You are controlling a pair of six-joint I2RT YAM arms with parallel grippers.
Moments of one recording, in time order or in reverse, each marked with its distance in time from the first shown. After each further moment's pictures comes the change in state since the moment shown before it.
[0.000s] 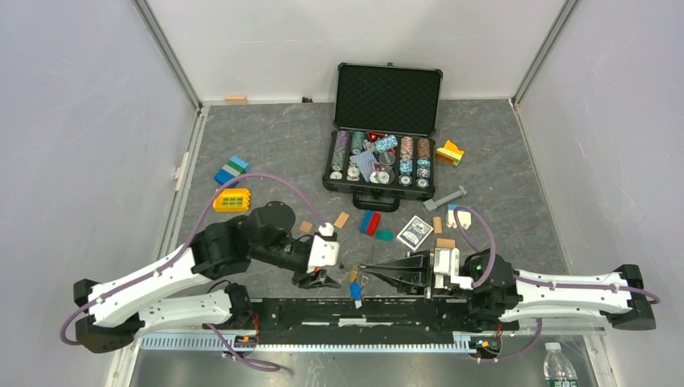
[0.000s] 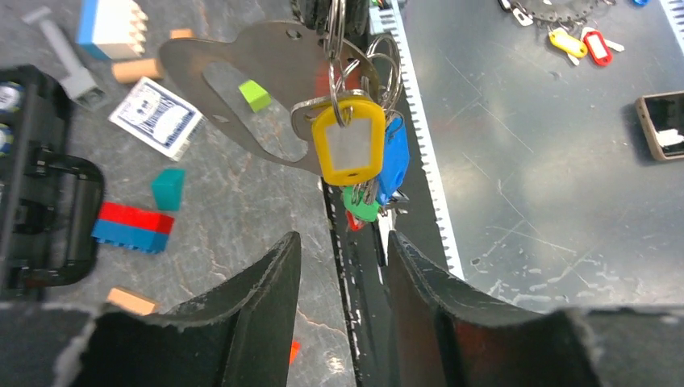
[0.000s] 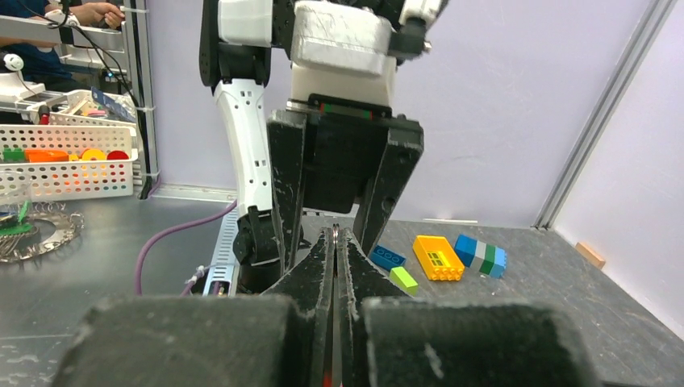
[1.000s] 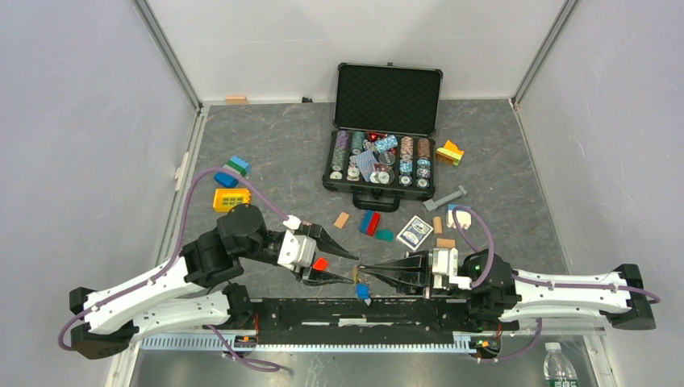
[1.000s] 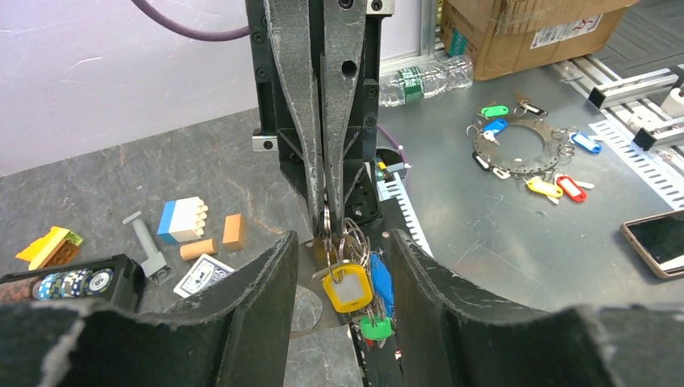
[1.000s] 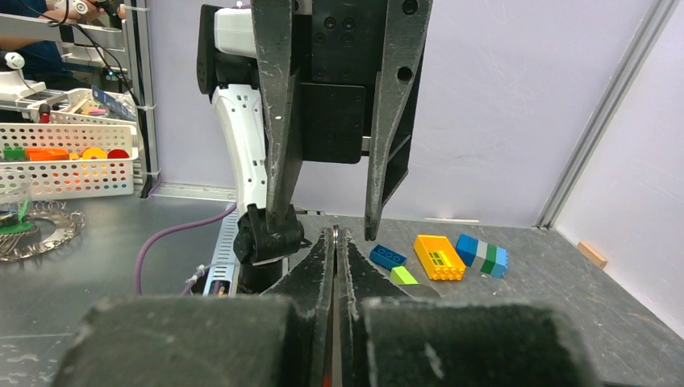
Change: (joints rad) left arm 0.000 -0.130 -0.112 0.513 0.111 -0.135; right arm 0.000 0.010 0.000 0.013 -0.002 0.000
